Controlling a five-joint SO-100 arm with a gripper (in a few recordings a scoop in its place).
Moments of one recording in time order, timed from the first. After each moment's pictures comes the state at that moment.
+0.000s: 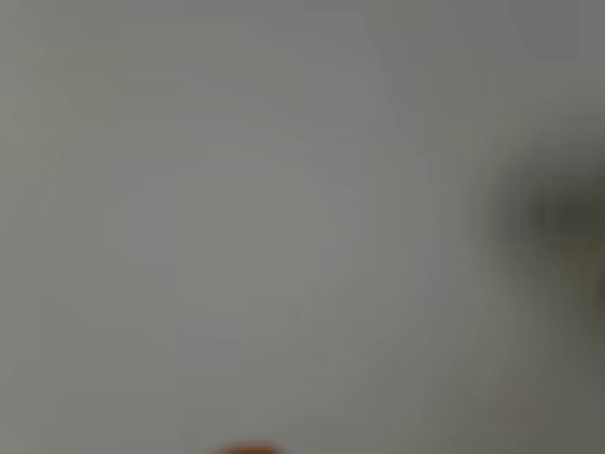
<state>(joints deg) 5.8 122.9 135.1 63.9 75.2</state>
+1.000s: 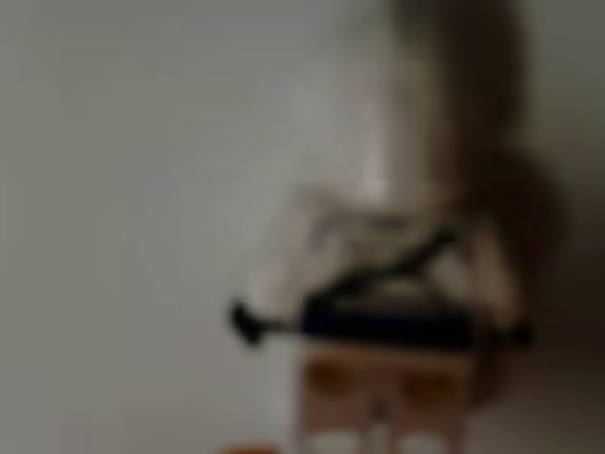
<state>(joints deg) 16.8 108.7 134.4 51.7 68.7</state>
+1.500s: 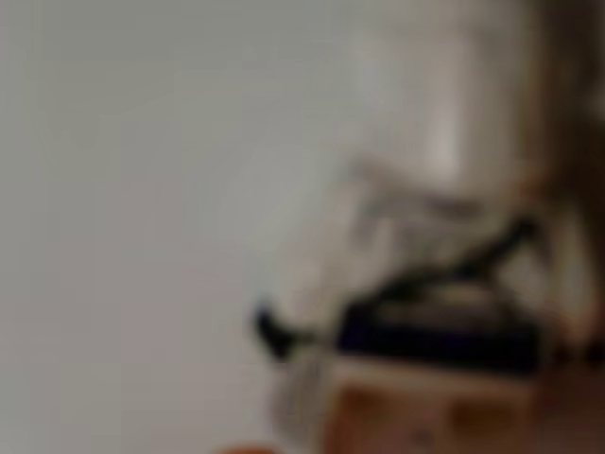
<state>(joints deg) 17.0 106.1 135.4 49.6 69.7</state>
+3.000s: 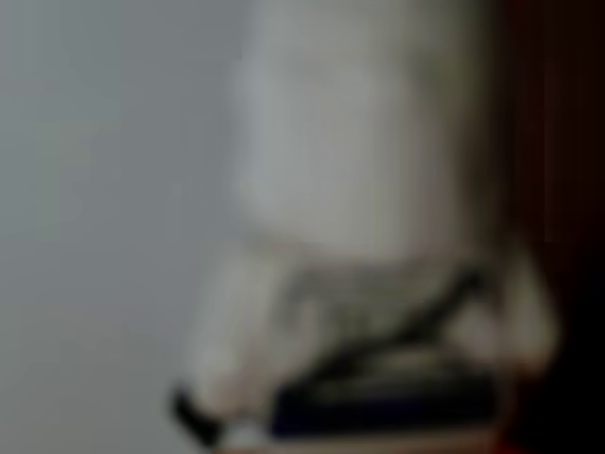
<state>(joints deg) 33.0 105.0 106.6 75.5 47.5</state>
